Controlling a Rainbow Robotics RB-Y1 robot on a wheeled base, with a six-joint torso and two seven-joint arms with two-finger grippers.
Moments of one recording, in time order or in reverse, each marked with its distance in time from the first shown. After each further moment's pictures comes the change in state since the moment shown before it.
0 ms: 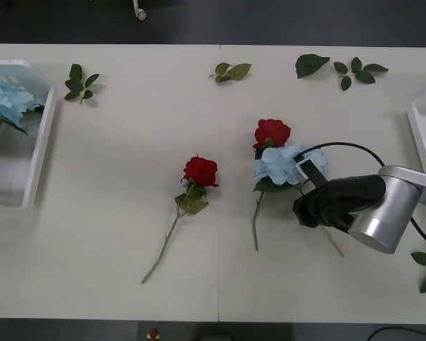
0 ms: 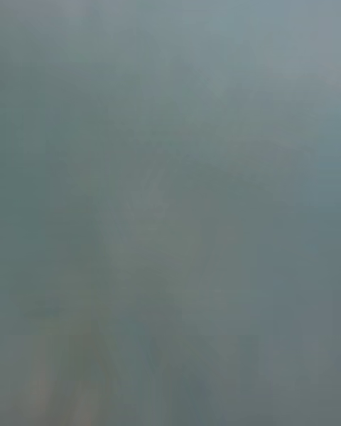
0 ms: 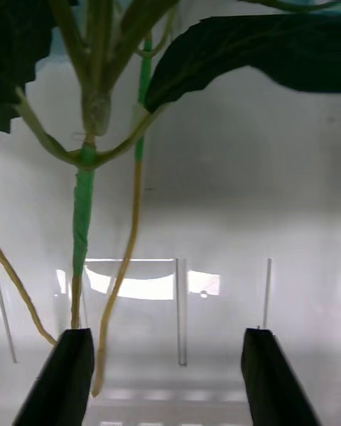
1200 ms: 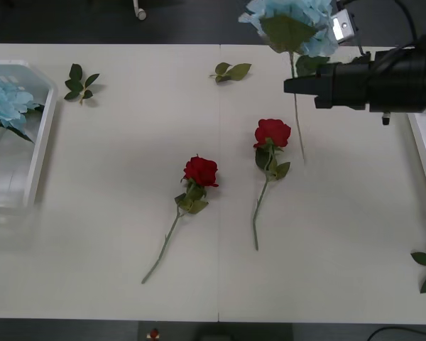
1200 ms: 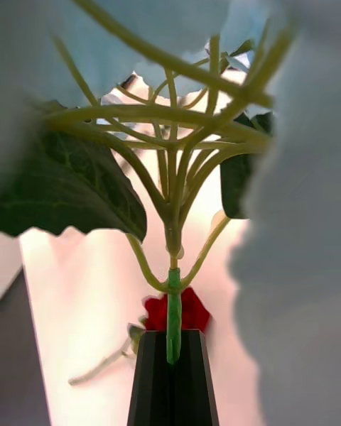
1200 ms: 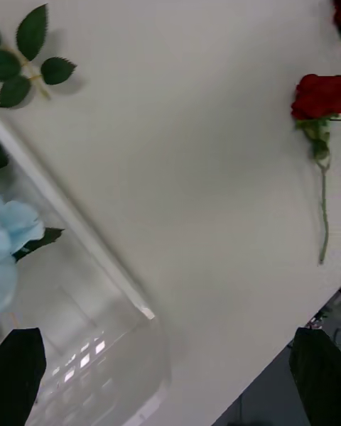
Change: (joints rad) right arm -0.157 0.007 -0.518 0.243 -1.504 0.109 1.101; left arm 0.000 0.115 0.259 -0.535 0.407 0.738 -0.225
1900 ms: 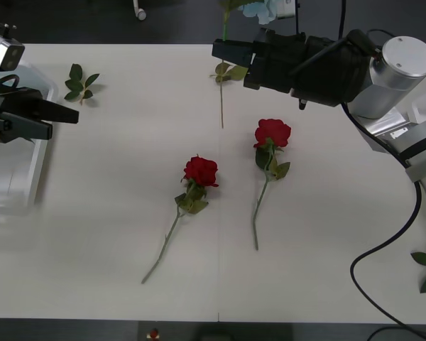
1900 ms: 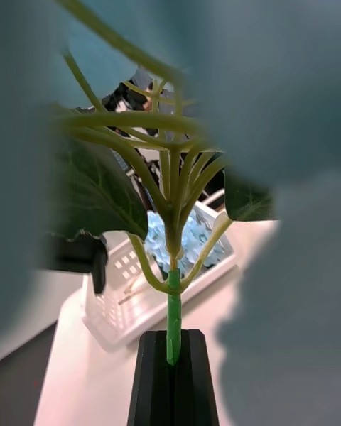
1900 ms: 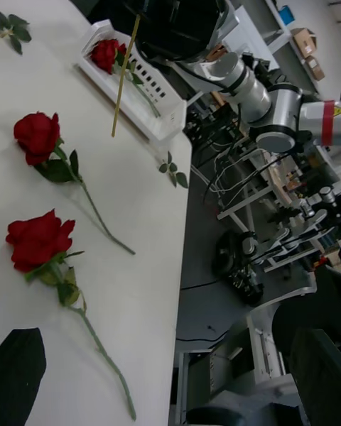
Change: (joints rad) right arm -0.053 0.422 -0.141 0.137 -0.076 0.018 0.457; left arm 0.005 -0.167 -0.330 0.271 0.804 -0.009 -0.211
